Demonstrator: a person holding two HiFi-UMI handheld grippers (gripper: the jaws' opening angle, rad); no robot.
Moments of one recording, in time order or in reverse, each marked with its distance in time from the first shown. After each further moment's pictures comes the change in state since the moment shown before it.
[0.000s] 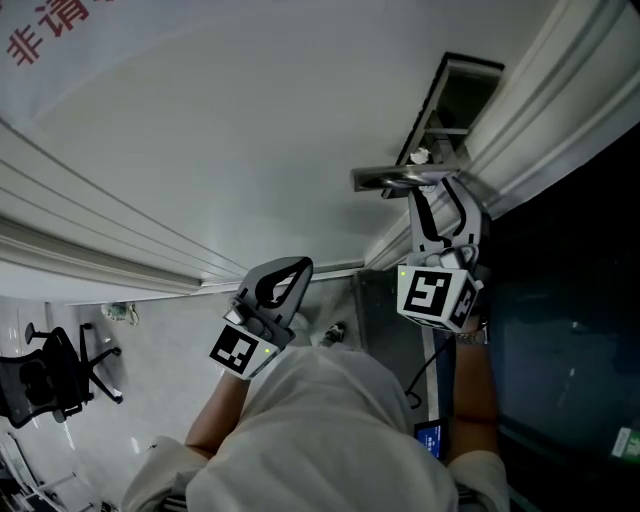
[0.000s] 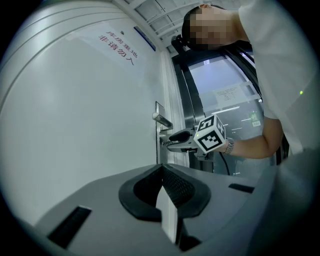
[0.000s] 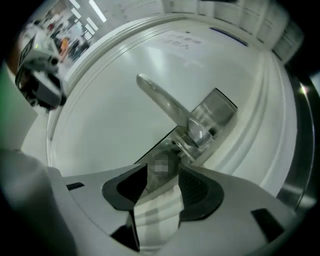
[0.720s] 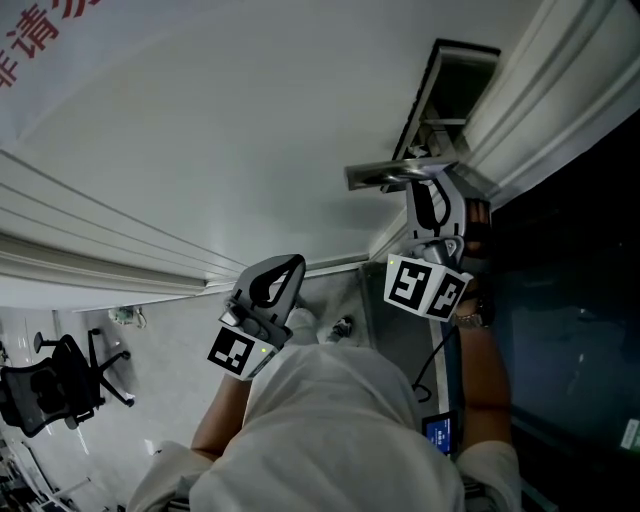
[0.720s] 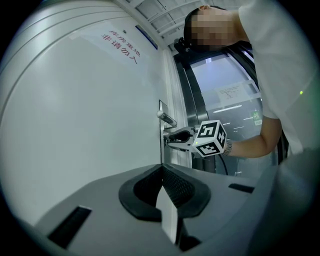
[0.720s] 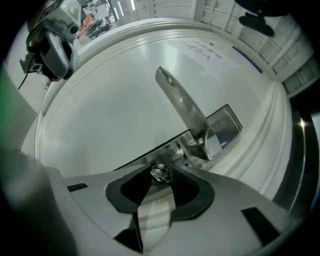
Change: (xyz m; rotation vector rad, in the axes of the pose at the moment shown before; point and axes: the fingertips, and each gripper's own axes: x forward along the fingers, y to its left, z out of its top) left arm -0.003 0.011 -0.004 -0.004 0.018 0.027; right arm 0.013 0.003 0.006 -0.205 -0.027 -0.117
